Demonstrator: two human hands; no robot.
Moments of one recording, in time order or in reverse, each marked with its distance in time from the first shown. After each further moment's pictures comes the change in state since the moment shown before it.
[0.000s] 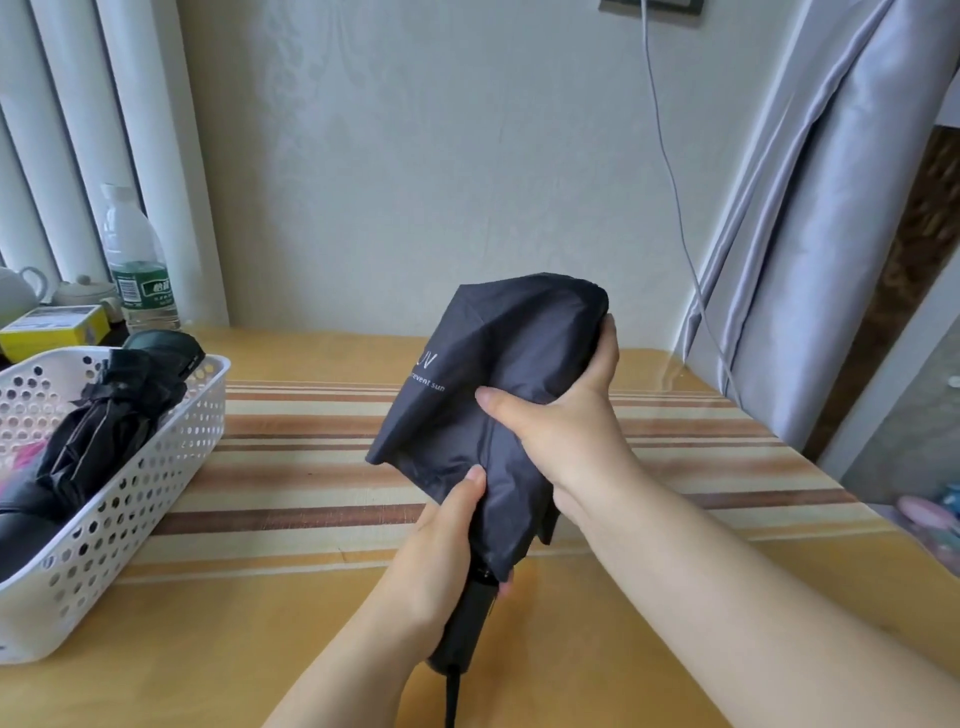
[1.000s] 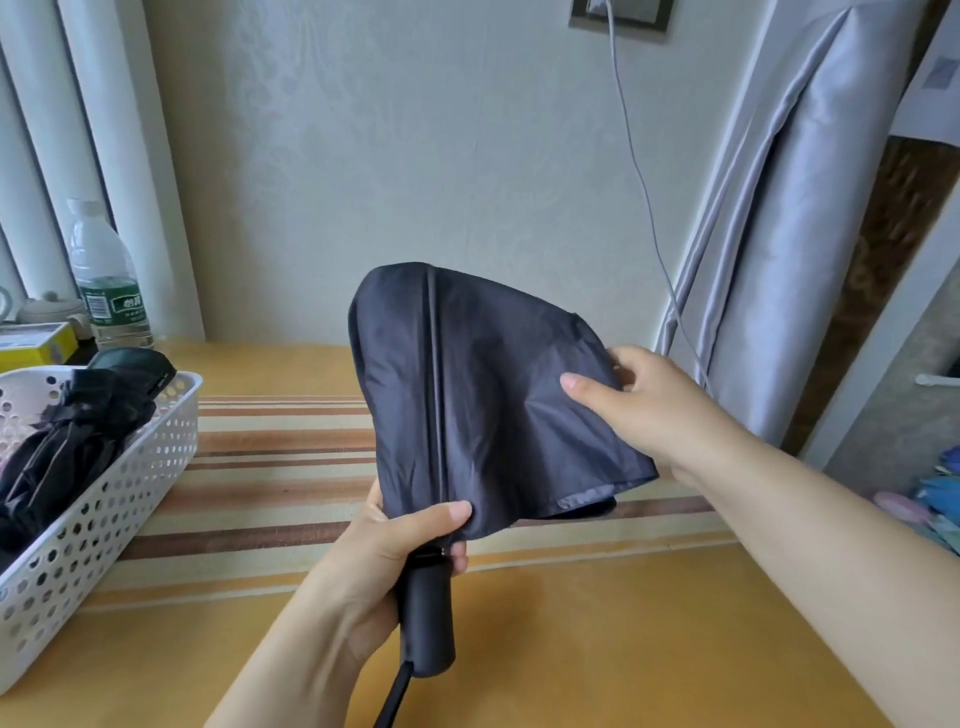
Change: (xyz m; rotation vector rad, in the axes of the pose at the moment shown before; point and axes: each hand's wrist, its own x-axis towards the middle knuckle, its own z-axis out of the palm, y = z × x) left_hand 0.004 0.012 -0.018 -0.330 -0.143 0.125; right_hand 0.026 -0.020 -0.080 -0.565 -0.088 0.019
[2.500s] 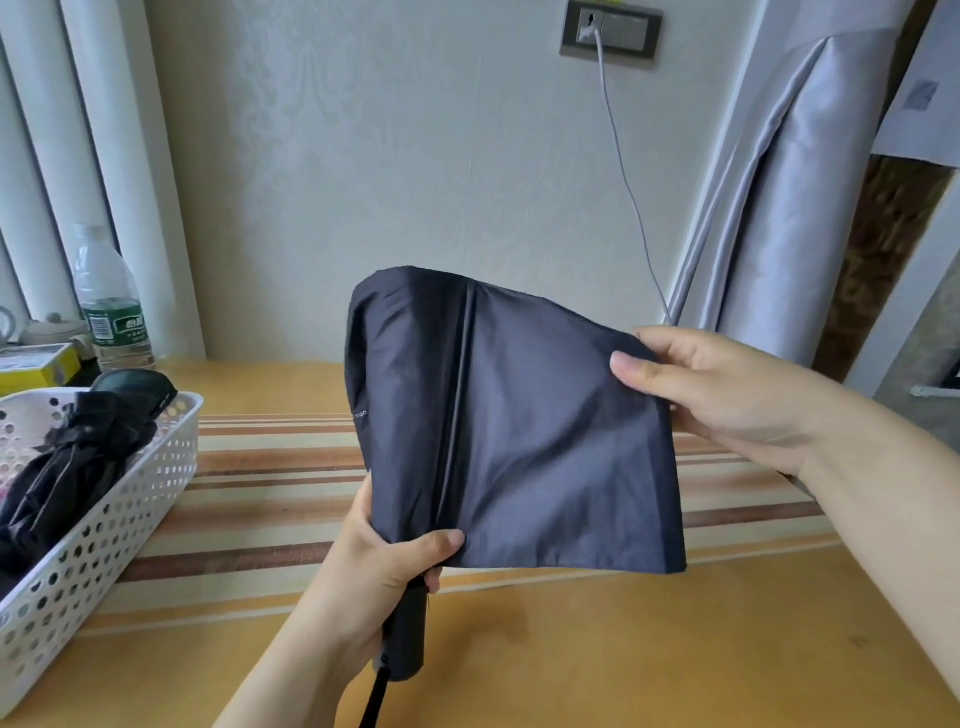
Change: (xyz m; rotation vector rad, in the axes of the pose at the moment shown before) left_hand 0.005 -0.002 -0.011 0.206 0.055 0.137; right_hand -0.009 -0.015 -0.054 0.355 -0.408 -0.221
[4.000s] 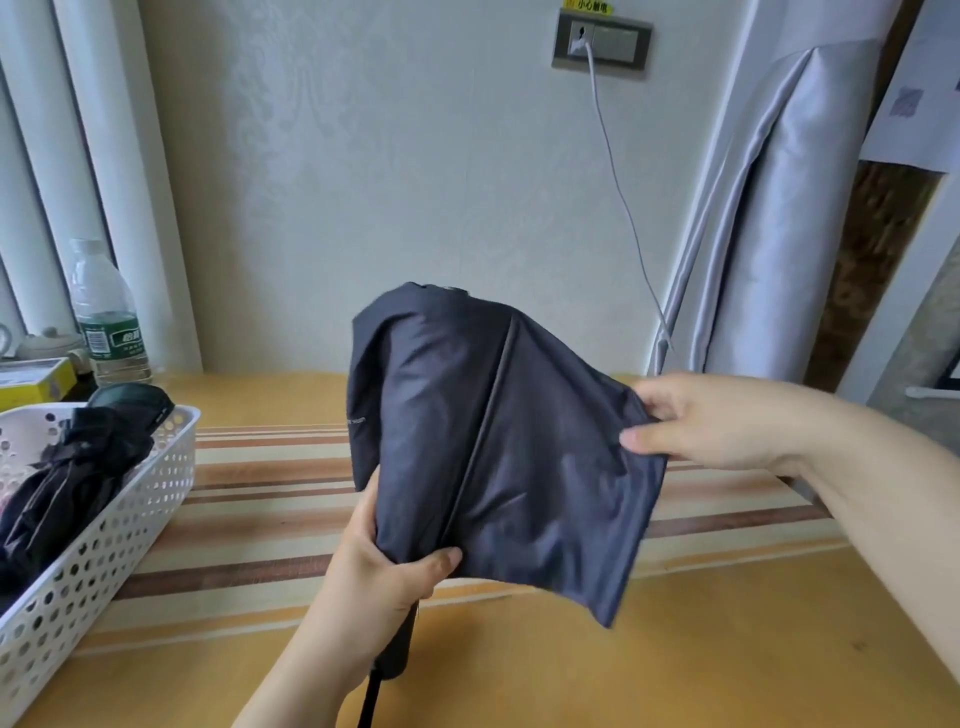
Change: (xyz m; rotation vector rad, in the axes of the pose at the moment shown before) left_hand 0.005 -0.012 -0.005 0.216 0.083 0.179; right_hand 0.001 0.003 -0.008 -0.456 -0.156 0.210
